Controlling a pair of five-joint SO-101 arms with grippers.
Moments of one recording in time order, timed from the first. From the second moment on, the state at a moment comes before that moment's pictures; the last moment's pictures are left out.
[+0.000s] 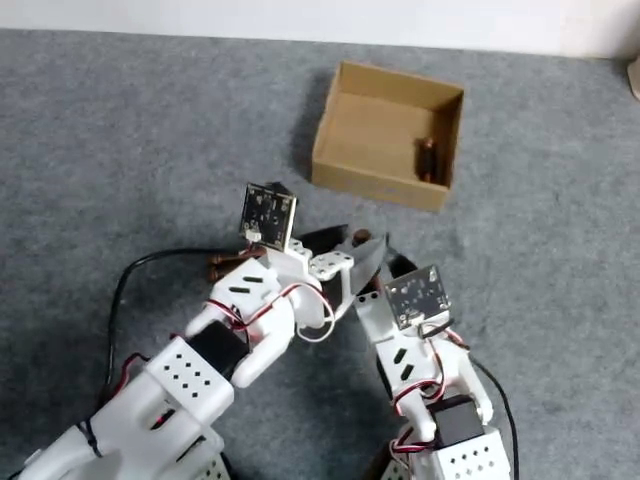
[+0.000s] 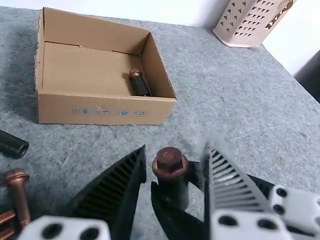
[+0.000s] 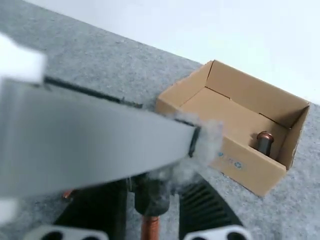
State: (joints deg) left arm 33.3 -50.0 66.7 13.1 28.6; right arm -22.3 -104.4 96.0 29.4 12.2
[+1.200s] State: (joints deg) left arm 16.0 -8.0 42.0 23.3 8.3; right arm -19.8 -104.4 96.0 24.8 12.2
